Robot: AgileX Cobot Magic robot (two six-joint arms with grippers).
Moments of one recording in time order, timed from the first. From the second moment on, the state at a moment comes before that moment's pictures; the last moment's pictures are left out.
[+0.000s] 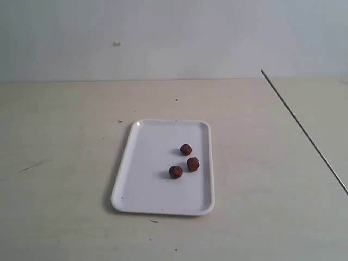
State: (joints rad) left arm 0.05 0.01 0.00 -0.25 0.10 0.31; right arm 0.53 0.54 -0.60 0.06 1.15 0.21
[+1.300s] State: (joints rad) left arm 0.05 0.65 -0.43 -0.76 0.32 -0.03; right arm 0.53 0.54 -0.60 0.06 1.15 0.15
